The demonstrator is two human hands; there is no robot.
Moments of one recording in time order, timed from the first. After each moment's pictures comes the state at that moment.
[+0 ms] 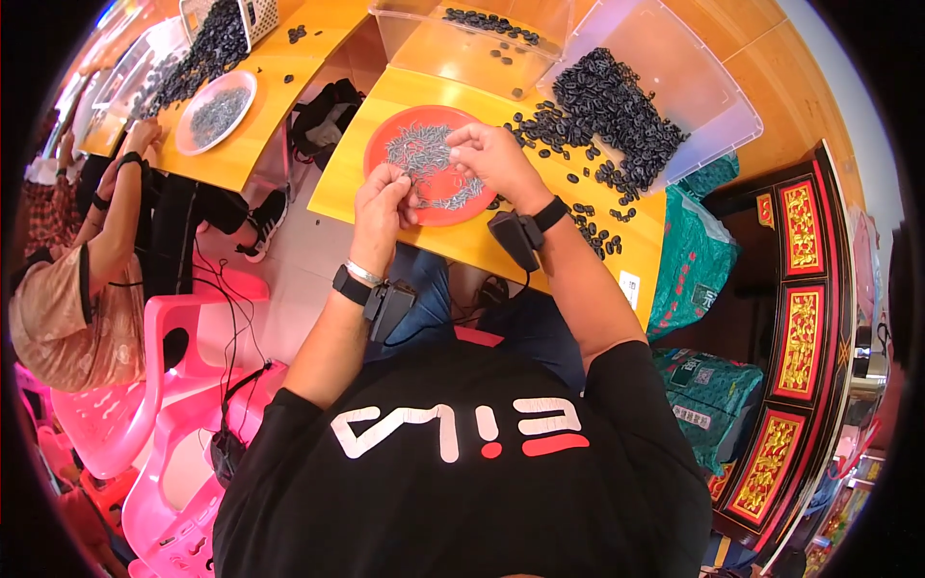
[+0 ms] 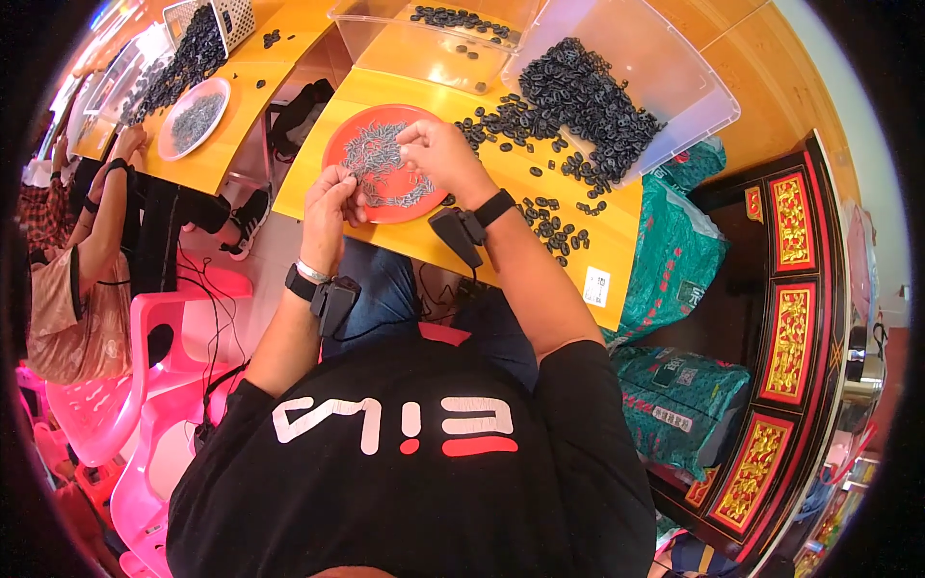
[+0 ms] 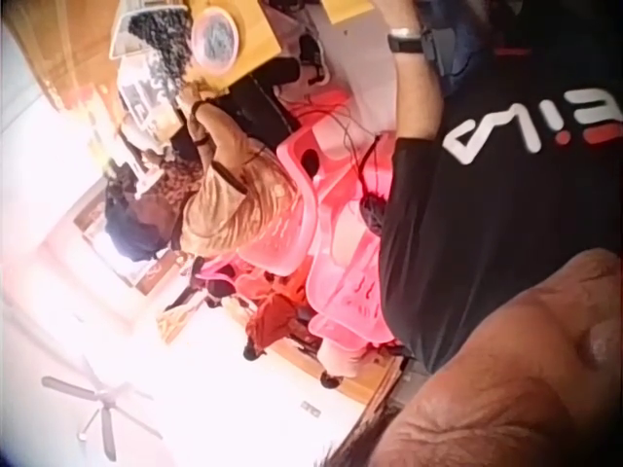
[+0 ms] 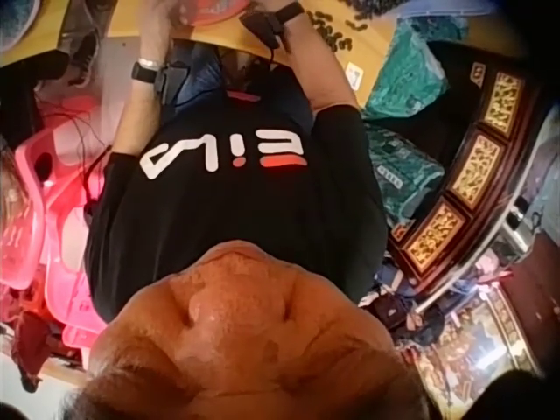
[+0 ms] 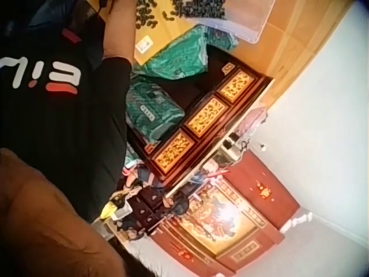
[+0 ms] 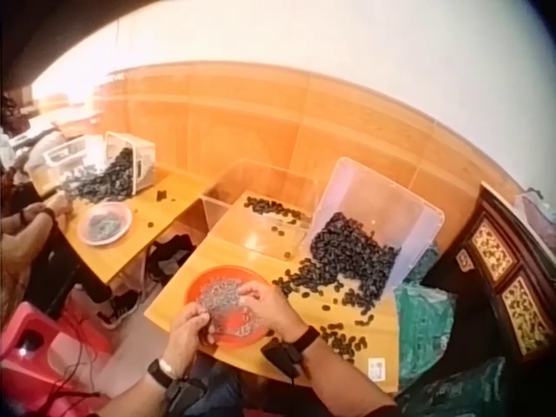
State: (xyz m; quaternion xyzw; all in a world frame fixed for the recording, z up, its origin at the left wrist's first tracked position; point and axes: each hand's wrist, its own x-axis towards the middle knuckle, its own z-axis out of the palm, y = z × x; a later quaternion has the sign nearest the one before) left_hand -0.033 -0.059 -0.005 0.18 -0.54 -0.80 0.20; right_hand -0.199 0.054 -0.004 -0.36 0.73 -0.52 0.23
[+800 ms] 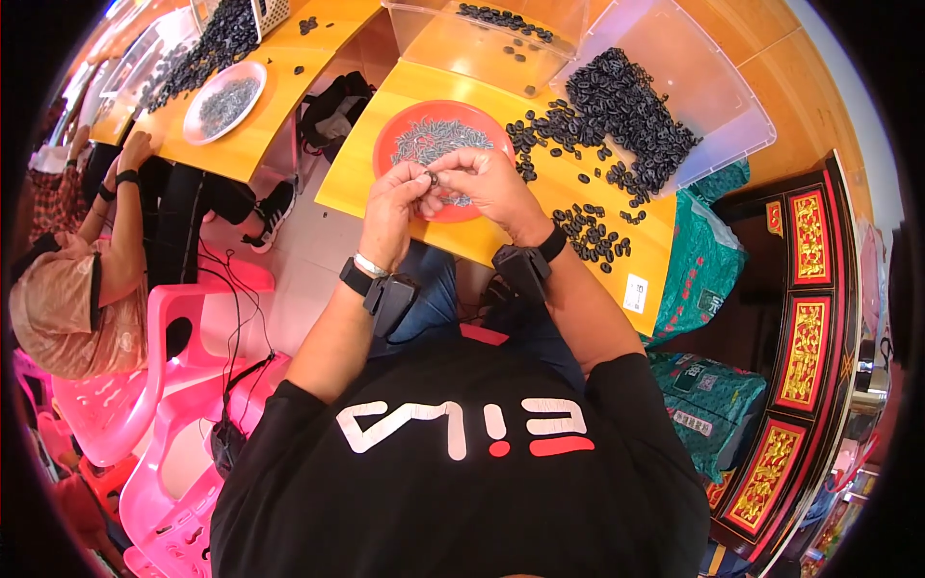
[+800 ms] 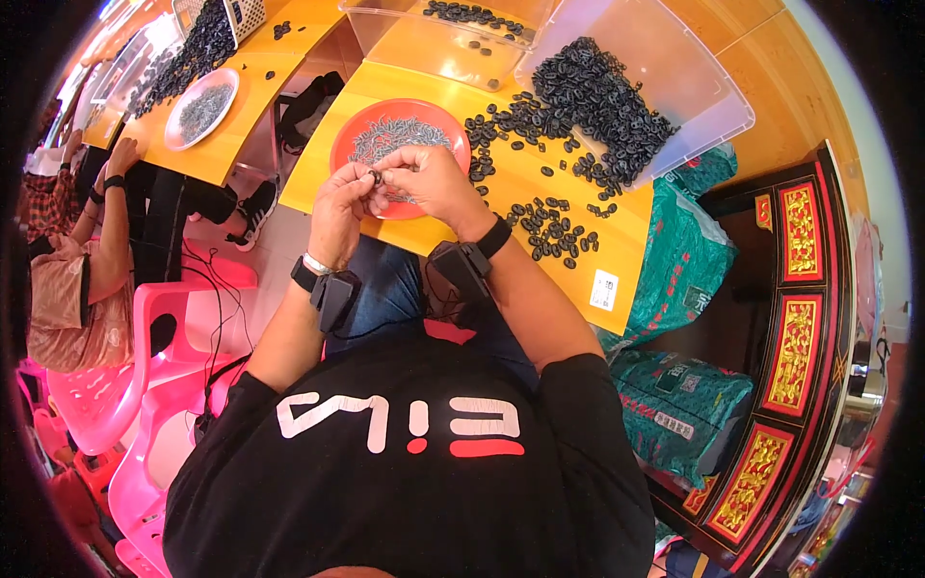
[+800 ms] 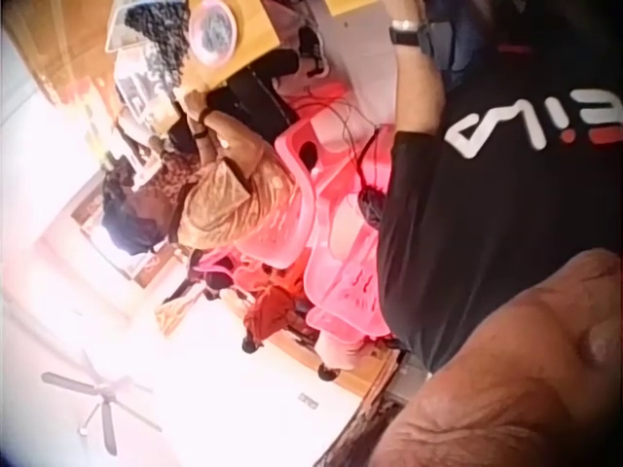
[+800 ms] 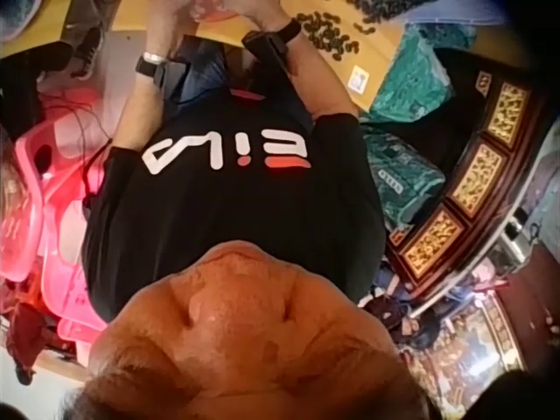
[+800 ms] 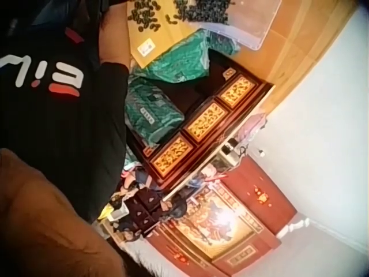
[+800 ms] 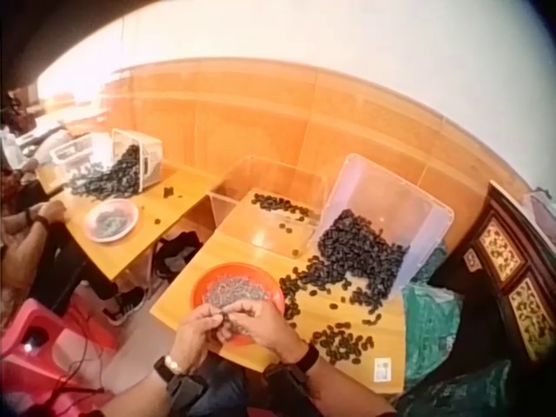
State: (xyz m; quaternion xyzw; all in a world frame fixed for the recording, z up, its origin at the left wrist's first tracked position) left_hand -0.037 -0.060 -0.014 0.13 -0.47 -0.86 0.16; right_hand -0.151 0.055 0.005 -0.30 0.57 -0.65 0.39
